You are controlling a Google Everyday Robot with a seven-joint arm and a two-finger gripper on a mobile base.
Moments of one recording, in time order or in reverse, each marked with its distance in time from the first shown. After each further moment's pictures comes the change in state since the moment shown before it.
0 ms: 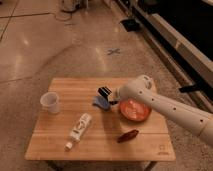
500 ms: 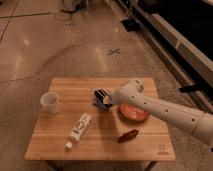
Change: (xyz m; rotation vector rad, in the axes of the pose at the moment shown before) arm -0.009 -0.031 0.020 -0.006 -0.014 0.002
